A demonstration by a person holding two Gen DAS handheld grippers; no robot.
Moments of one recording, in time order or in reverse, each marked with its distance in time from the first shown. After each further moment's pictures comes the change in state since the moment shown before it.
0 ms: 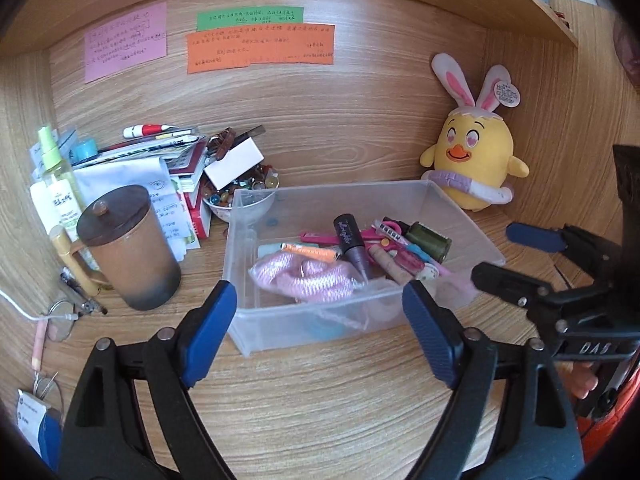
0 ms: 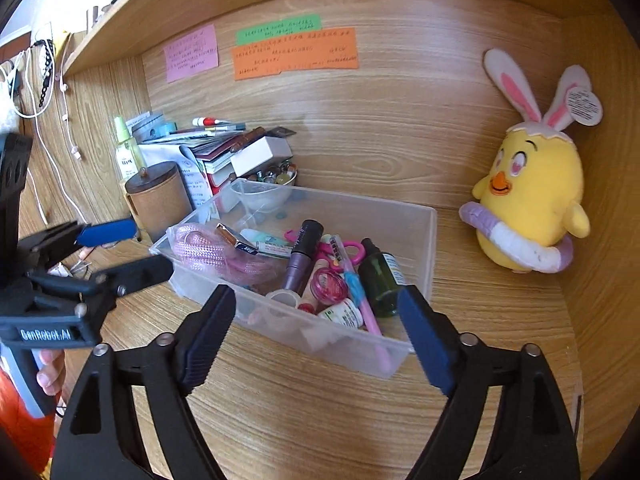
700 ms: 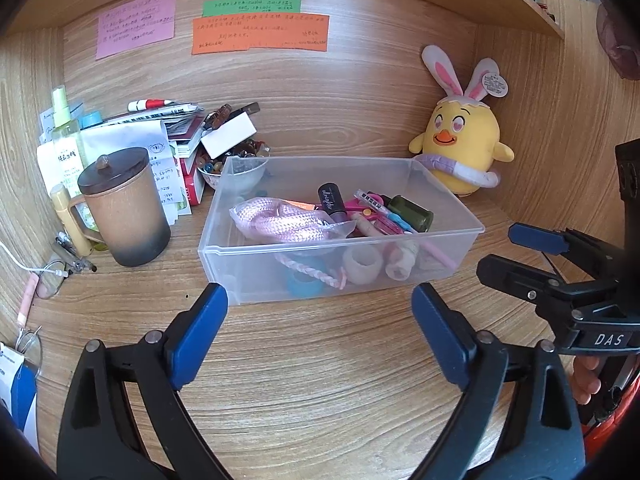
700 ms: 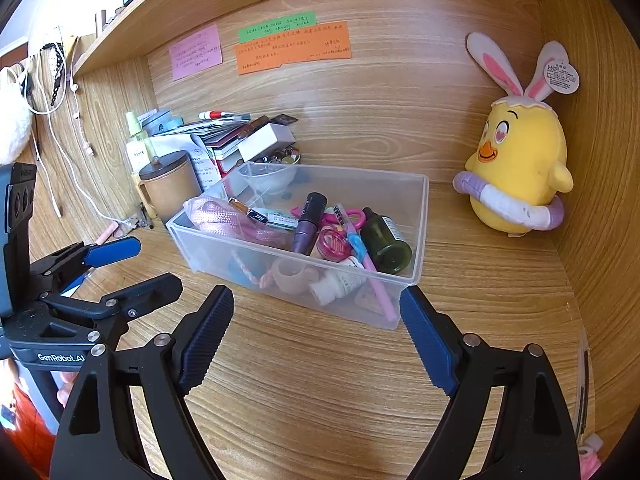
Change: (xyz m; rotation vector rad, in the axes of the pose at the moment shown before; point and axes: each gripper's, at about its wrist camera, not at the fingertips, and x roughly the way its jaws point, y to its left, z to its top) left arm -0.012 -0.016 -0.033 -0.041 0.003 -0.016; right arm -0.021 0.000 -0.028 0.038 0.015 0.024
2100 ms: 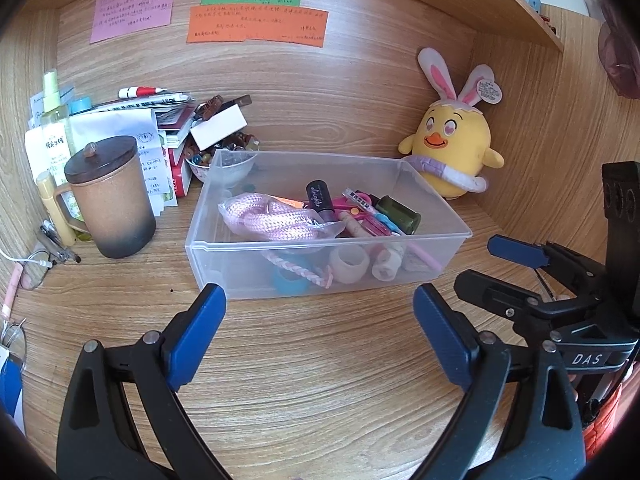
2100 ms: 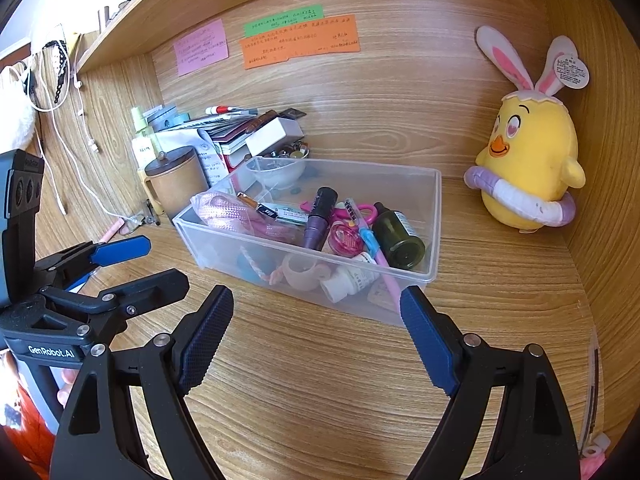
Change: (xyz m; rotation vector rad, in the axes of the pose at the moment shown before) left arm 0.002 0.003 0.003 -0.046 0.022 -0.061; right arm 0.005 0.007 -0.001 0.000 0.013 0.022
